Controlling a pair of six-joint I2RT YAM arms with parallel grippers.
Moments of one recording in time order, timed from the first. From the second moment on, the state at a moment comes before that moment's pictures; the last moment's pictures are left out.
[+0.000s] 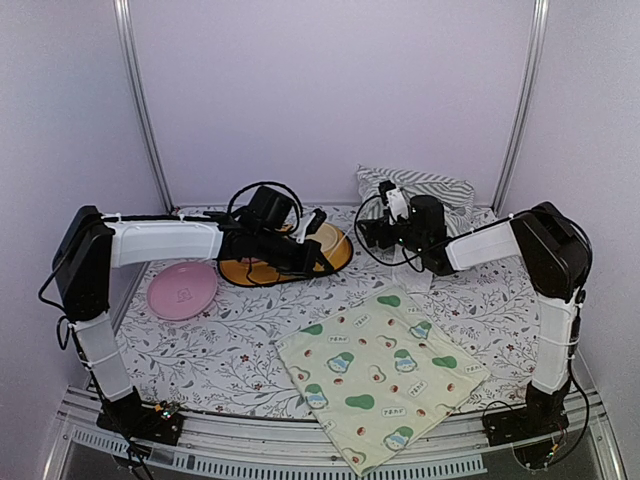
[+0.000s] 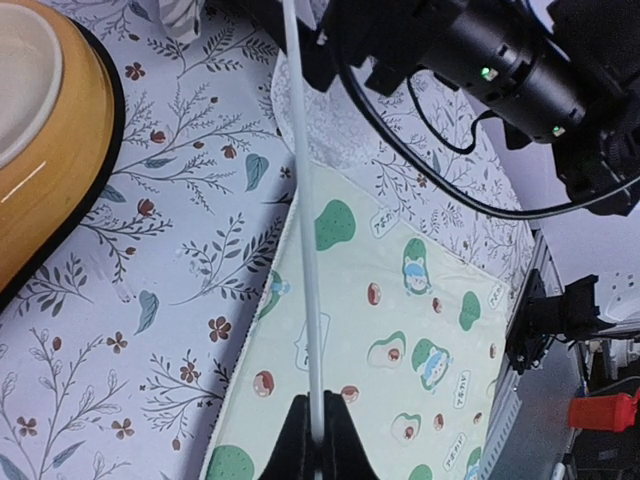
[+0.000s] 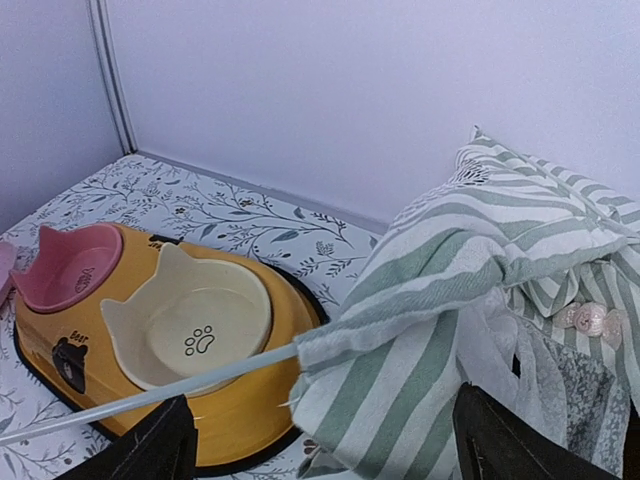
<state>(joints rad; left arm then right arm) -0.75 1.84 1.33 -0.21 0.42 -0.46 0.53 2.02 1.17 0.64 -0.04 0.03</state>
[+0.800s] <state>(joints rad) -0.76 1.73 1.26 -0.19 0.45 -0.59 0.78 1.85 1.09 0.52 -0.10 -0.06</state>
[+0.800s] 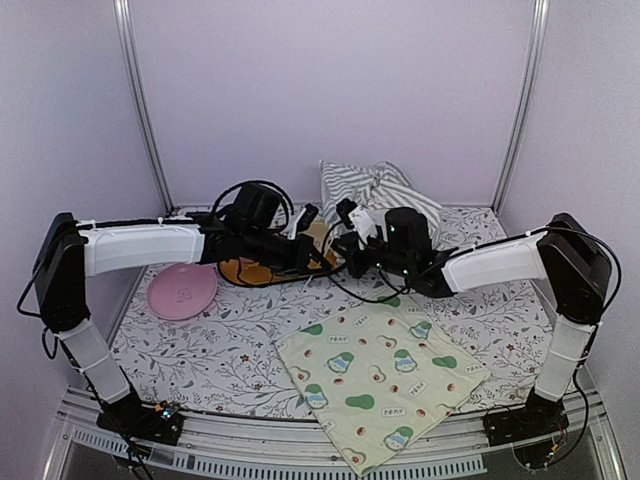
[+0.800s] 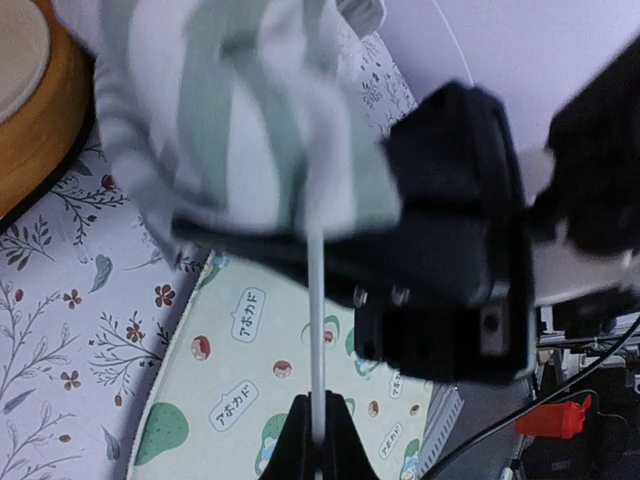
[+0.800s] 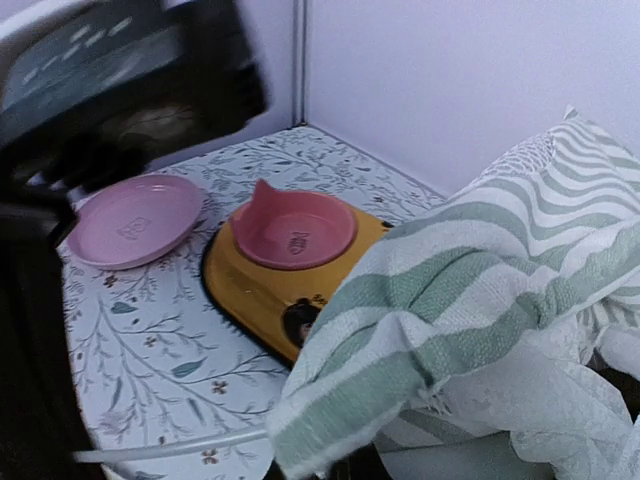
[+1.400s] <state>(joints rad) -0.80 1.69 1.06 0.00 0.41 -0.68 0.93 1.86 0.77 0.83 -0.13 0.19</state>
